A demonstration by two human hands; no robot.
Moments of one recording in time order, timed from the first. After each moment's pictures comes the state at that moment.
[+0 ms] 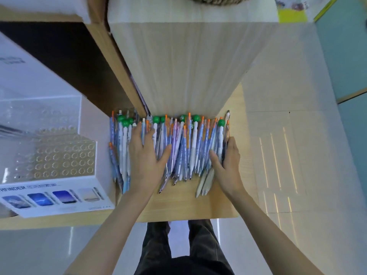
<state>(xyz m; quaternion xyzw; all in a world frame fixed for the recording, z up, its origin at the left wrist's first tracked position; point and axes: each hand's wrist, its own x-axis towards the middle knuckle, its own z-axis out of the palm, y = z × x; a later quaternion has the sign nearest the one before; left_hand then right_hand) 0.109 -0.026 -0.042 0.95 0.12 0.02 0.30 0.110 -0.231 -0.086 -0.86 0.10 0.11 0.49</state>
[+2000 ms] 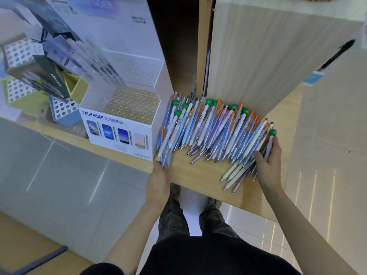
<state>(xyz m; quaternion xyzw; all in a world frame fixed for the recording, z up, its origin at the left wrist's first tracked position) -0.034 -0.027 -0.071 0.82 0.44 -0.06 0.36 0.112 -0.252 -0.083 -0.81 0.09 0.14 0.56</state>
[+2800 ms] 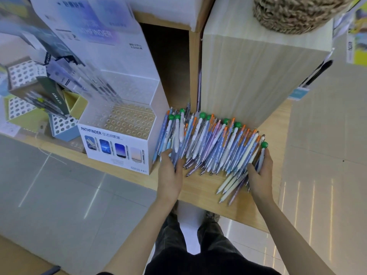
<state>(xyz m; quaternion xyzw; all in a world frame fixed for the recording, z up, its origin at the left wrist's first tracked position) 0.023 -0.046 -0.021 0.82 0.36 0.06 0.44 0.112 -0.251 -0.089 -0.82 0.10 0.13 0.55</state>
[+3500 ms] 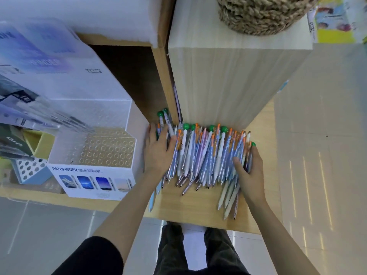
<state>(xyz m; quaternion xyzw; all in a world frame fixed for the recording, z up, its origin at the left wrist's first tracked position) 0.126 0.020 -0.059 0.95 0.21 -0.05 0.23 0.121 -0.229 -0.096 -0.82 0.10 0.09 0.56</state>
